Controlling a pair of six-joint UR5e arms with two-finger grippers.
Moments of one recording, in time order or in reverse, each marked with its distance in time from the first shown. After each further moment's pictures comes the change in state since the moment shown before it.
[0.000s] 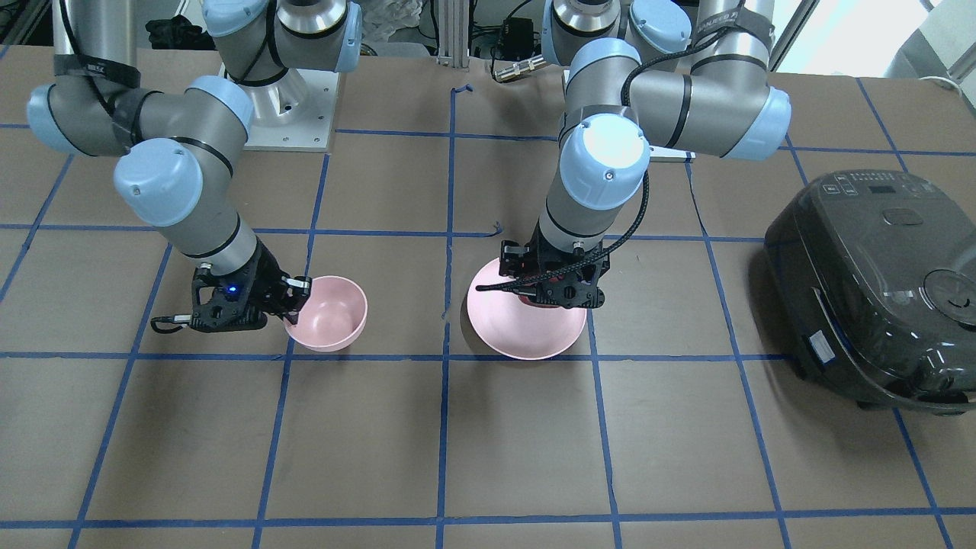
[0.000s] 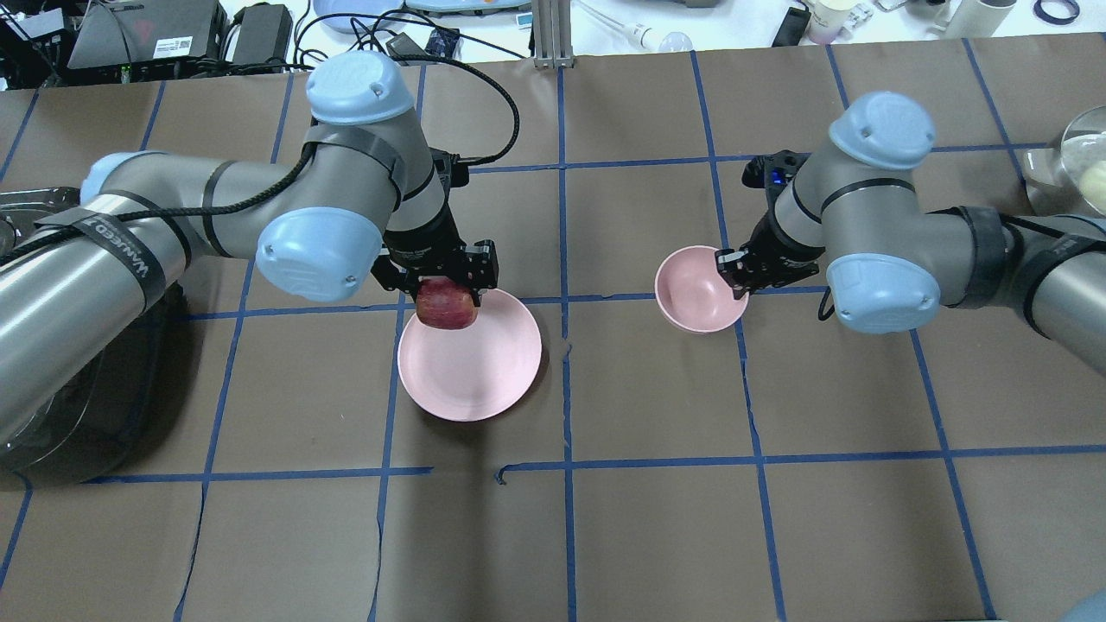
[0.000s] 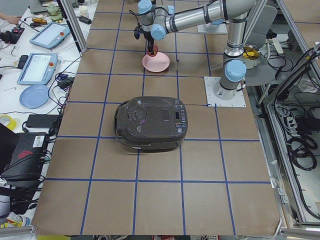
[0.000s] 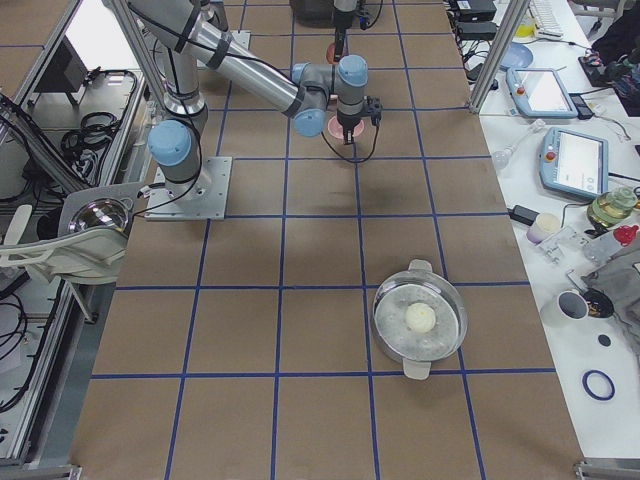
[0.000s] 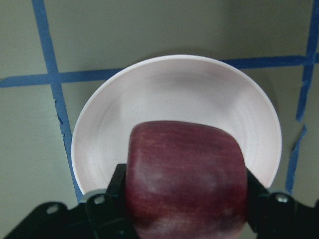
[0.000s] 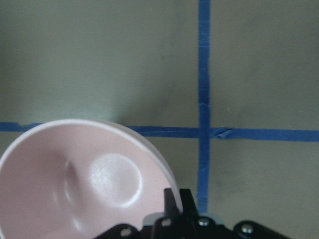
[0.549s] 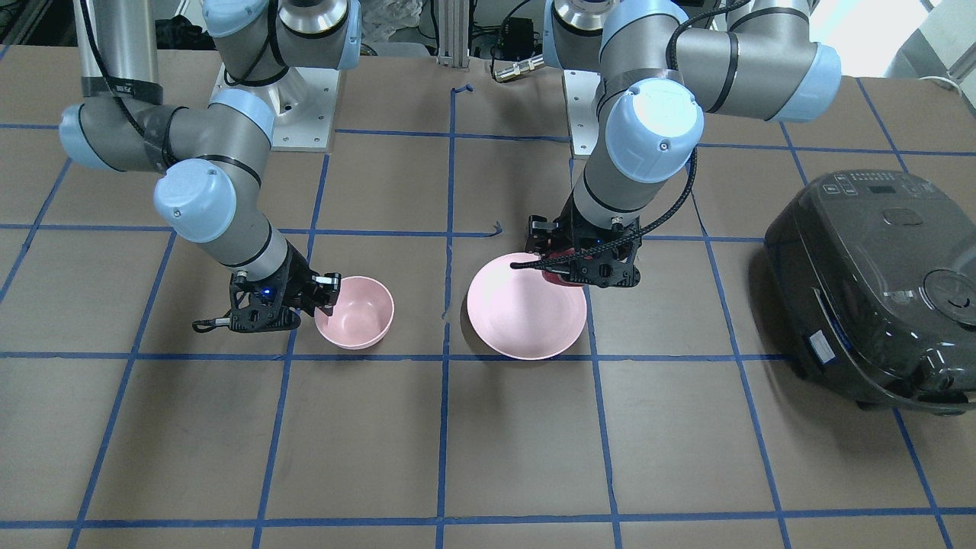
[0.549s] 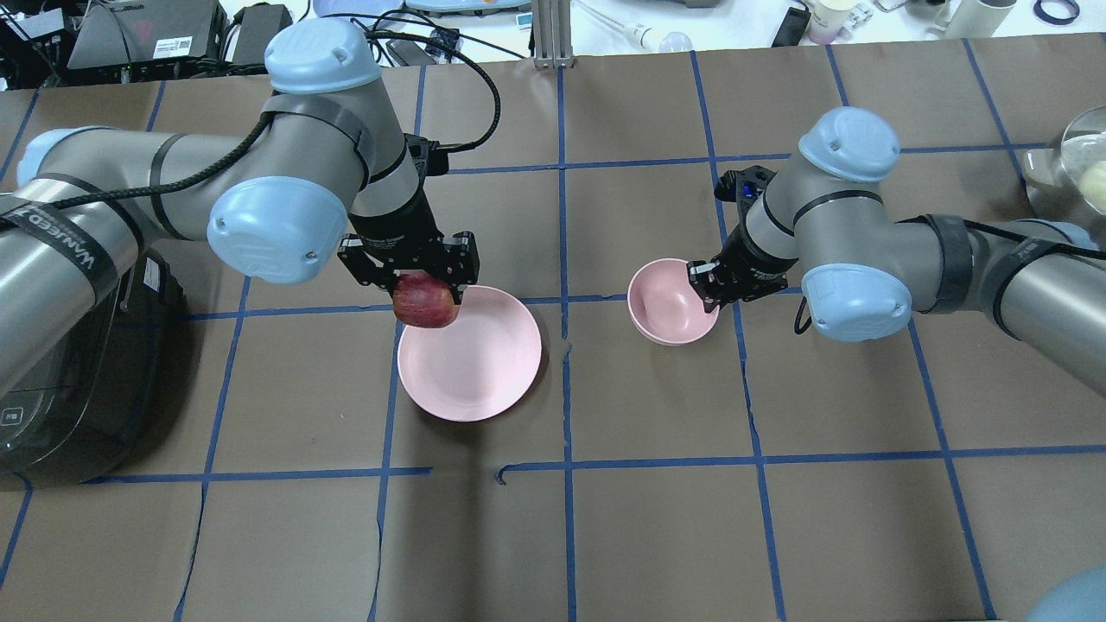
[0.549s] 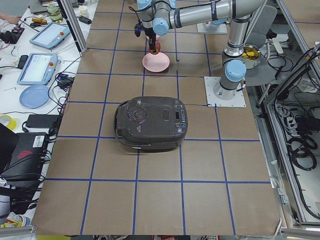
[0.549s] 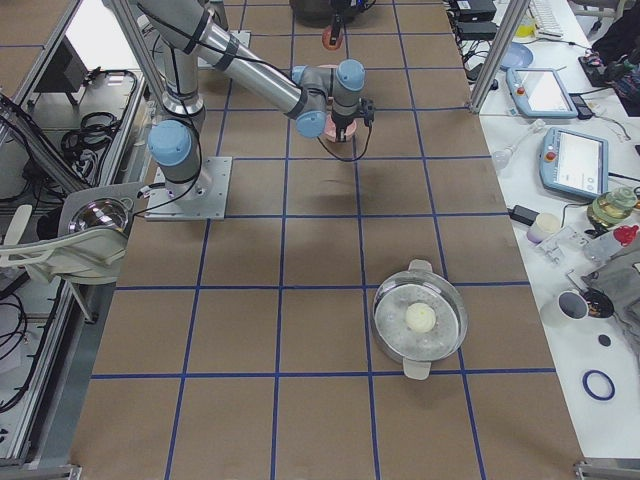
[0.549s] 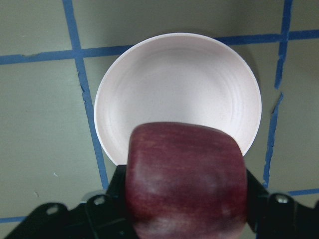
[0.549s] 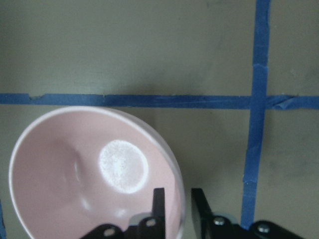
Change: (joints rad) left arm 0.055 0.053 0.022 -0.110 -0.015 0.045; right arm 0.025 0.031 0.030 0.008 0.019 0.019
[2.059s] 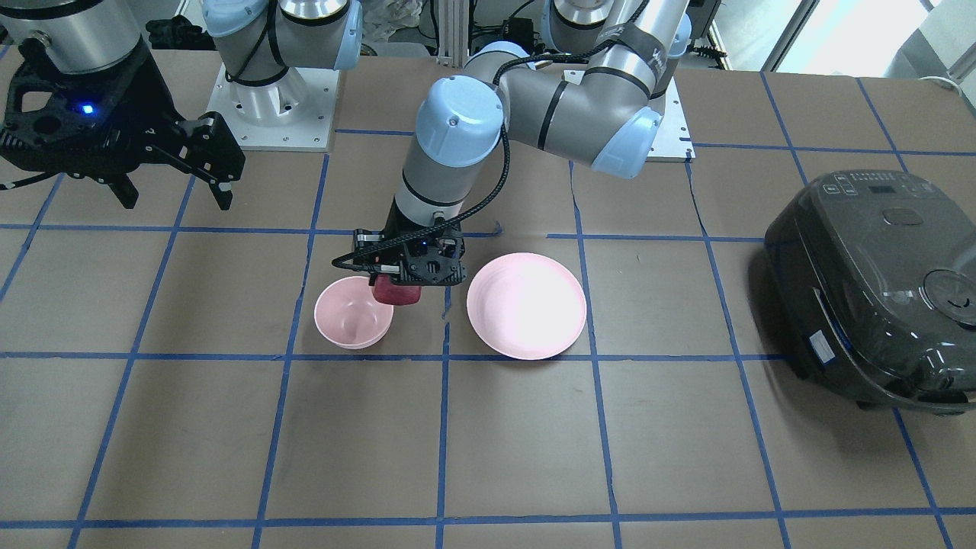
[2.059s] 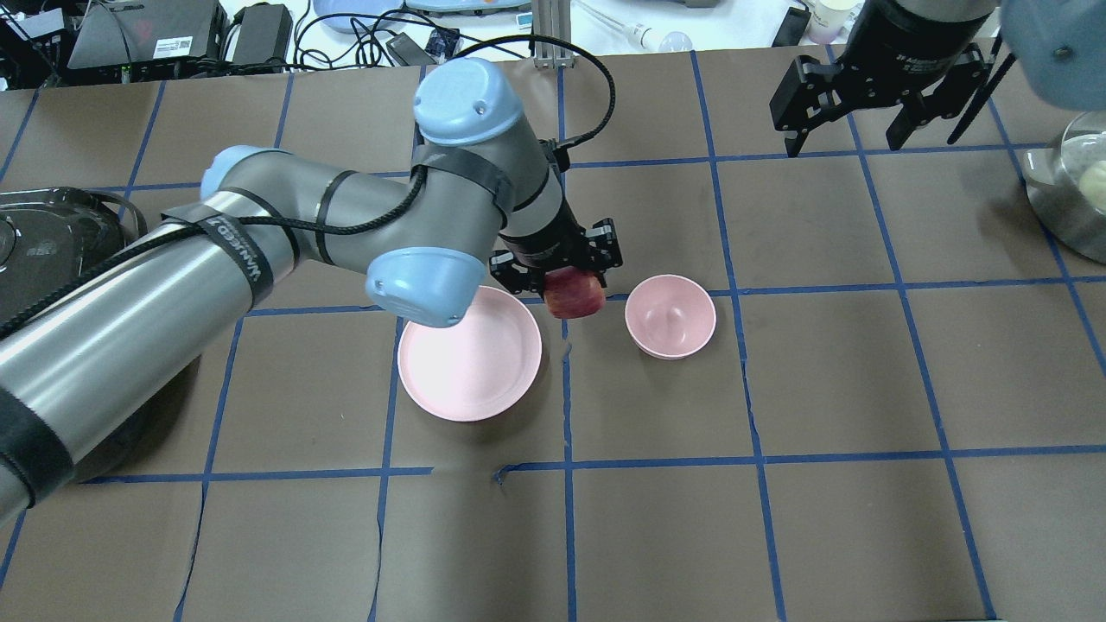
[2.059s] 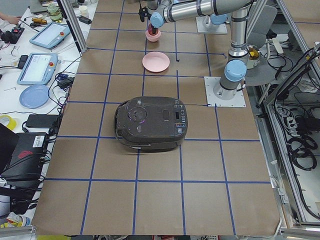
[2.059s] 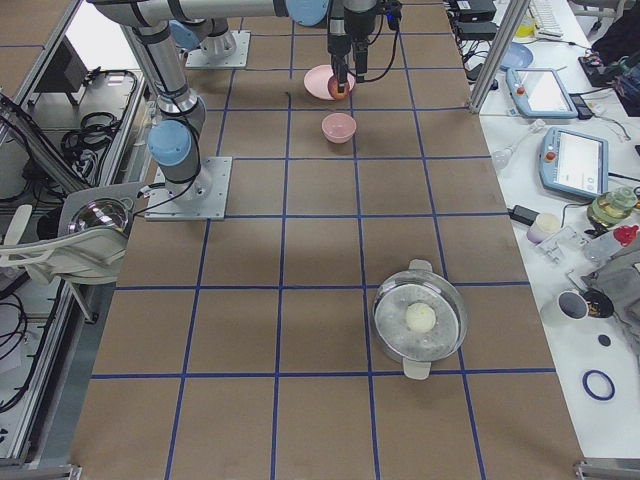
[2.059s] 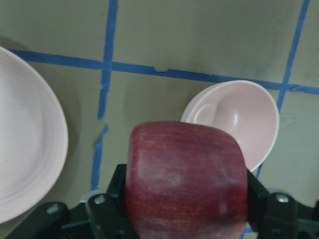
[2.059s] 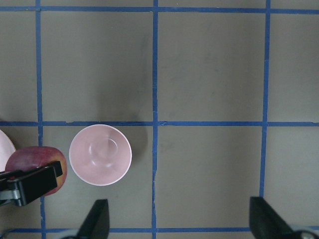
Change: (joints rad) left arm -0.331 -0.192 0.059 0.466 -0.169 -0.598; right arm -0.009 -0.241 -0.560 0.655 -0.221 -0.011
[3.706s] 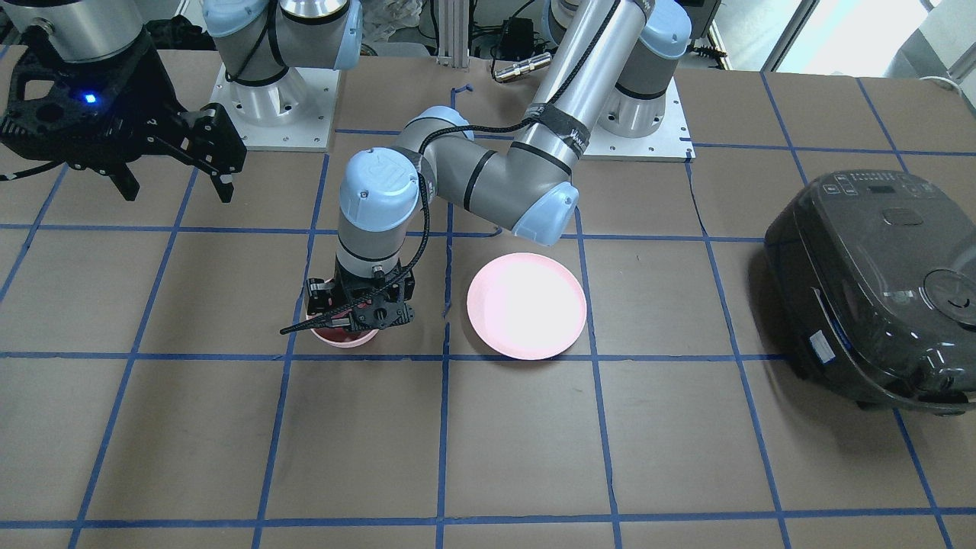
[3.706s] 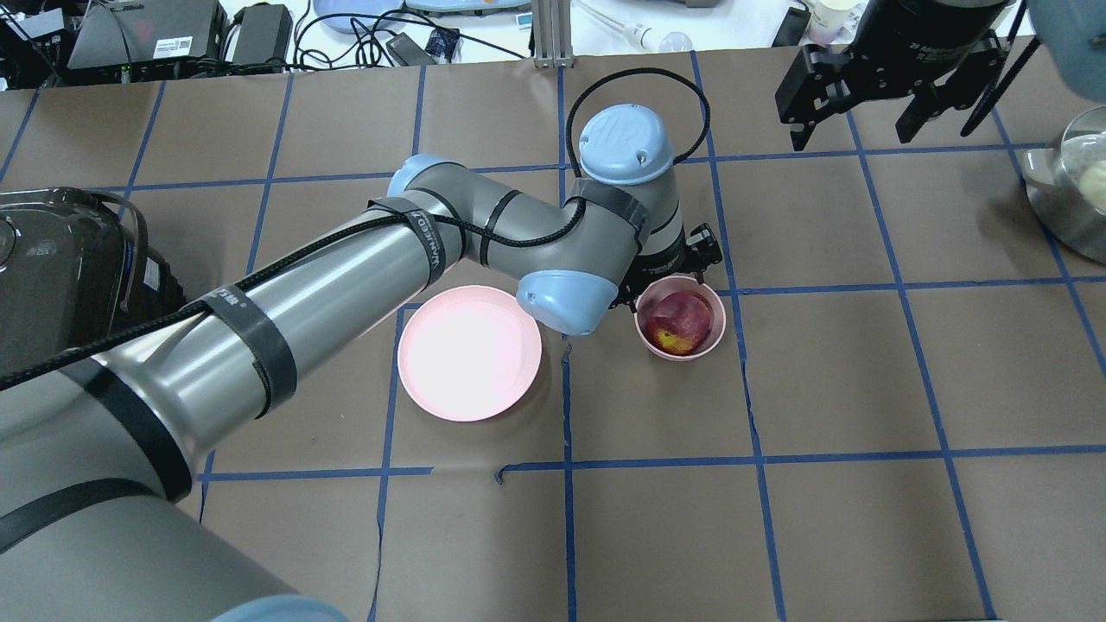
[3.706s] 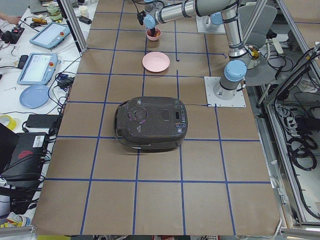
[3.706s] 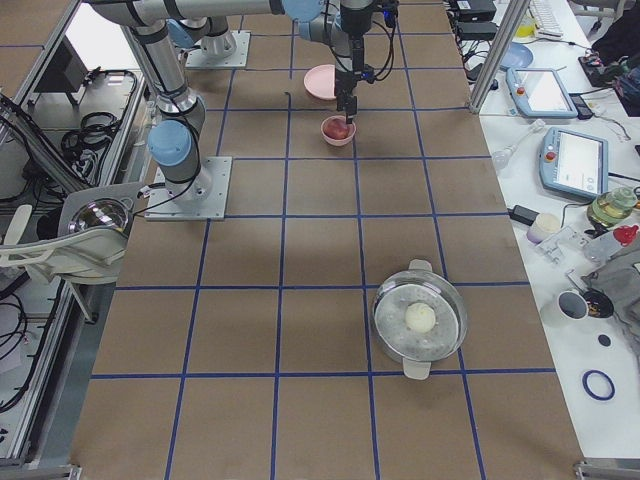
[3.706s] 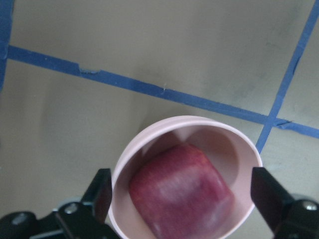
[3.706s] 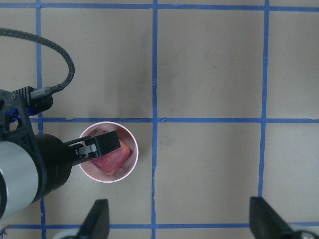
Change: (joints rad) left arm -0.069 -0.176 0.135 0.017 0.052 -0.164; right arm 0.003 -0.014 0.008 0.008 -0.004 0.002
